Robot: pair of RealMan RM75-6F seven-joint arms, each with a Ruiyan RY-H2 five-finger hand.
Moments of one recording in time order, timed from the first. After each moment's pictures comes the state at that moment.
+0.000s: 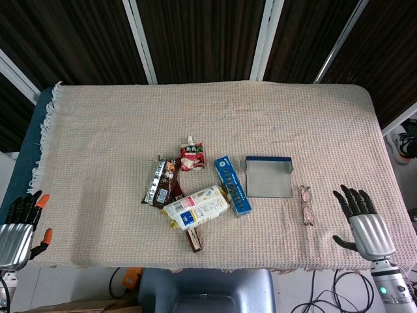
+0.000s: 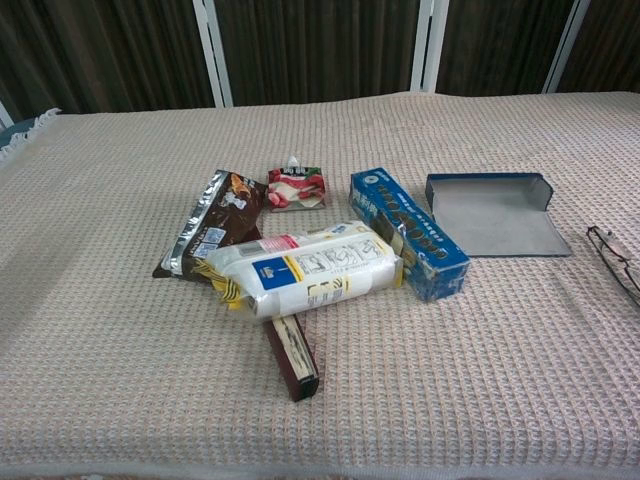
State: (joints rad) left arm -0.09 -1.13 -0.02 -1.59 1.55 1.51 0.08; right arm 0.11 -1.15 0.02 -1.61 -1.55 1.42 -0.16
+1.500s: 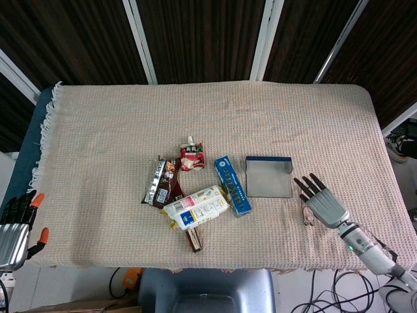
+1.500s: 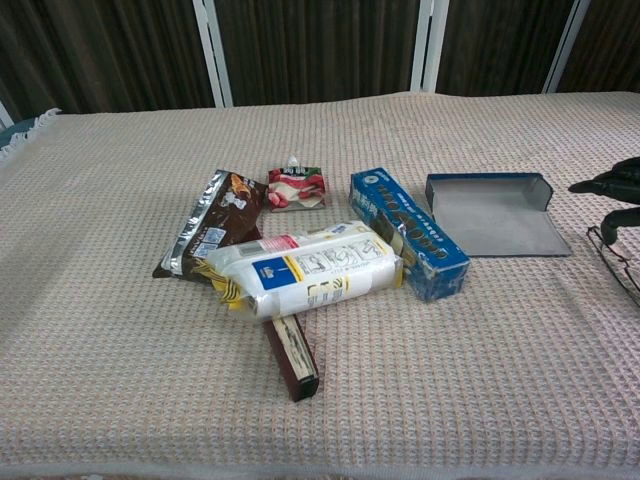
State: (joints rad) left arm -0.08 -1.13 -0.03 -1.61 1.52 1.51 0.11; right arm 0.45 -1.39 -0.05 -0.96 -1.76 1.15 -0.17
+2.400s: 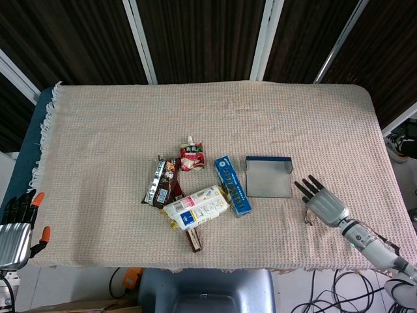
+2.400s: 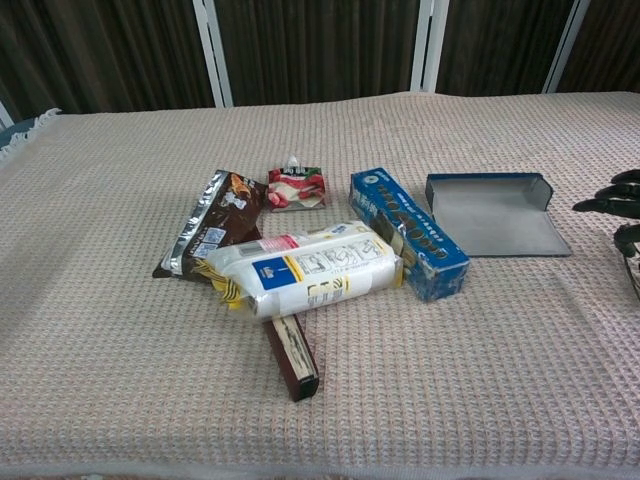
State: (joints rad) left arm -0.08 -1.17 -0.05 -1.62 1.49 1.53 0.16; right arm 0.50 -1.33 -0.10 -1.01 -1.74 1.04 -0.31
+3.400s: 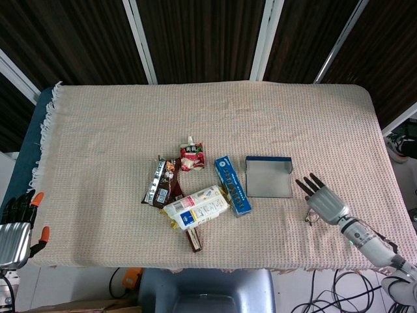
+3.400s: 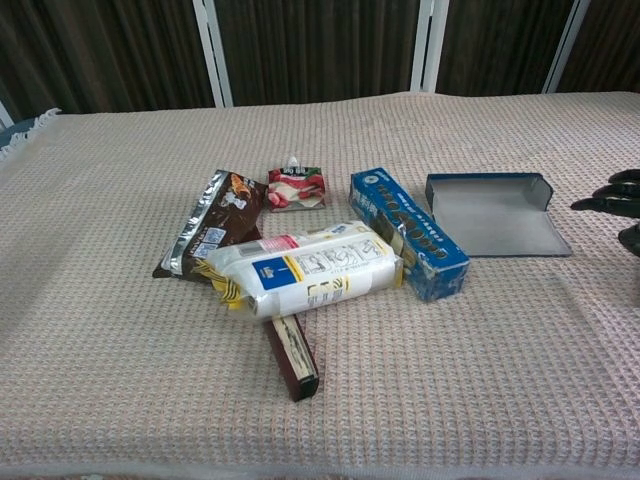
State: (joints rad) left arm -0.08 -1.17 -0.05 -1.63 1.47 1.51 0.19; right arm 0.51 -1.36 -0.11 -0.98 -1.71 1.02 -0.31
